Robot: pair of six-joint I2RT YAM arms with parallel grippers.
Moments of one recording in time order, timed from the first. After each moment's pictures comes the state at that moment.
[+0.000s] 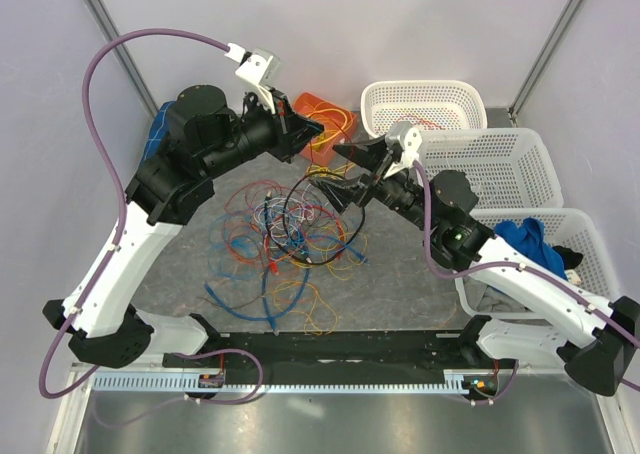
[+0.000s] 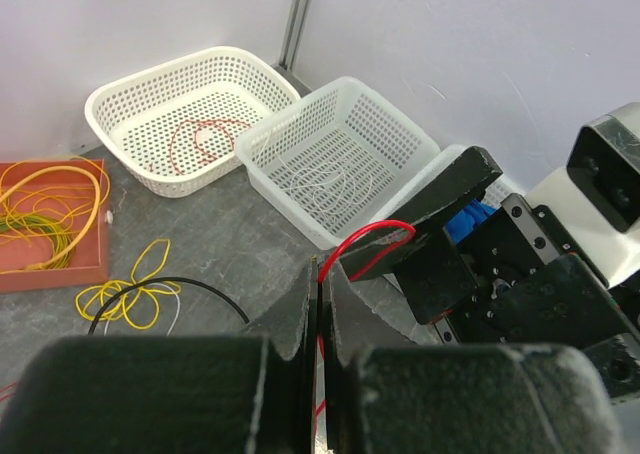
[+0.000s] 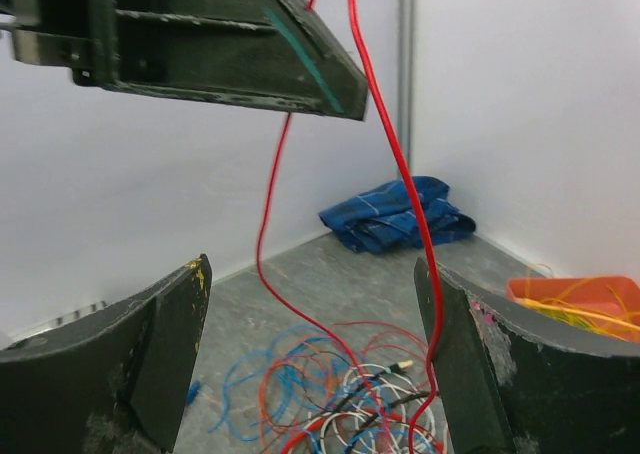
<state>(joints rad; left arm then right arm) -0.71 1.31 1.83 -0.60 0.16 -0.25 0.82 1.12 1.02 0.41 -0.17 0.14</state>
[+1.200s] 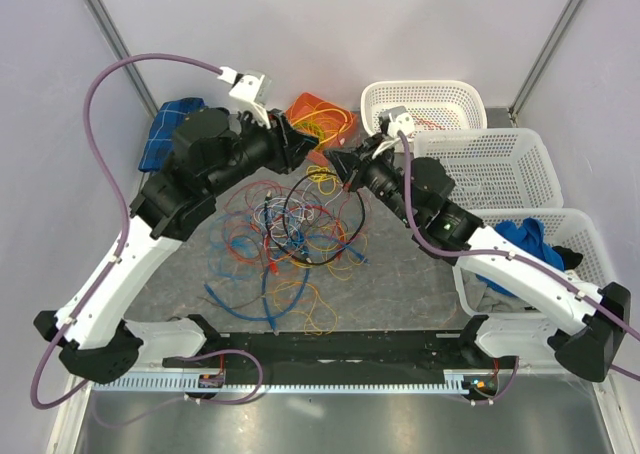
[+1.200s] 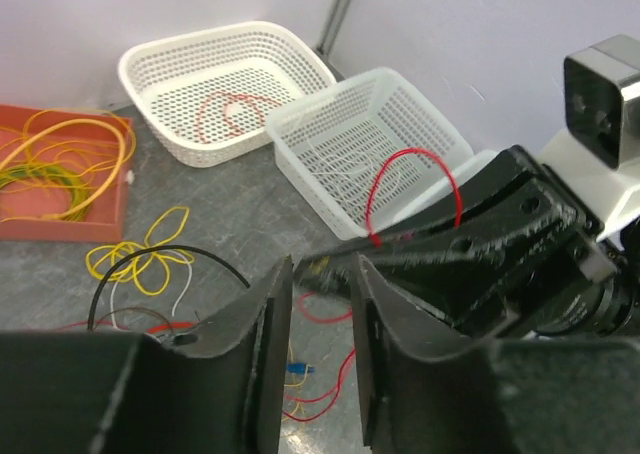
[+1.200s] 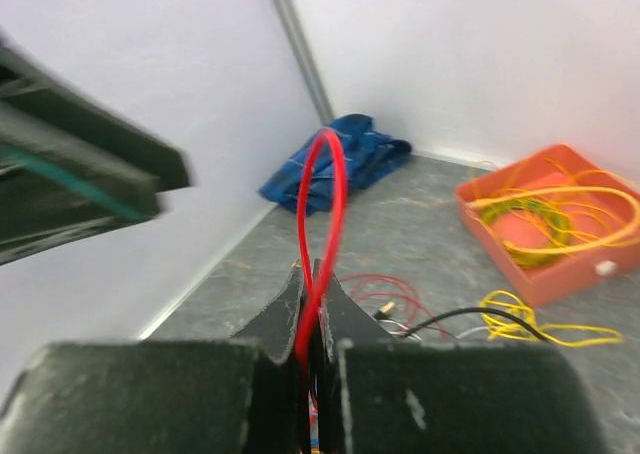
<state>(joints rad) -0.72 1.22 1.62 -0.51 0.05 -0.31 0.86 1.20 1.12 0.25 0.12 0.33</state>
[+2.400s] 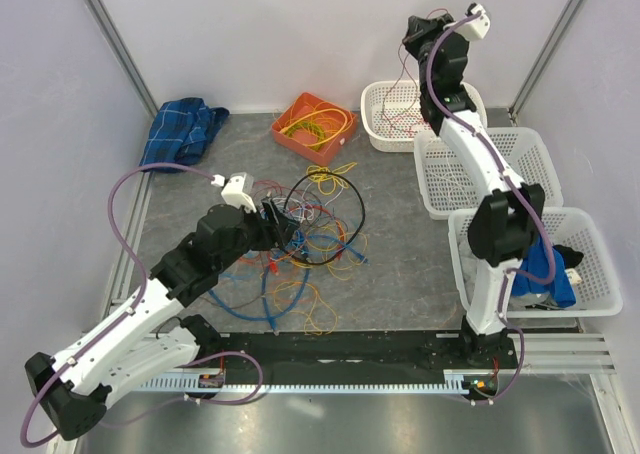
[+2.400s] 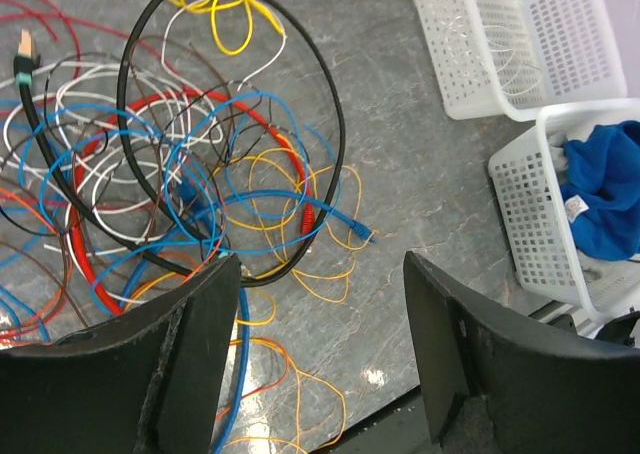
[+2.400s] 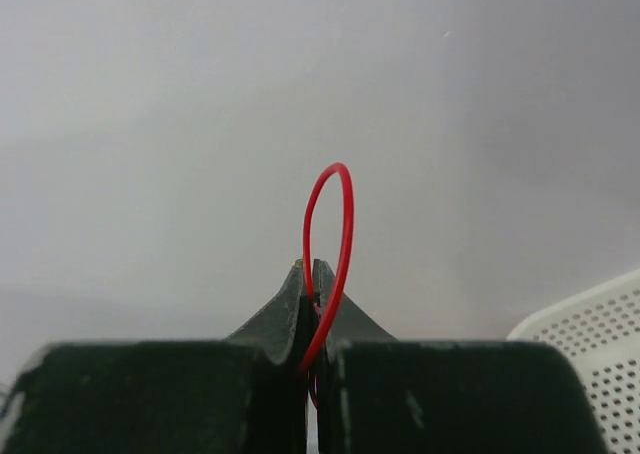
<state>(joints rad) -0.71 0.78 0.76 -0.36 -0.15 -0.64 0.25 1.93 1.90 0.25 0.31 0.74</state>
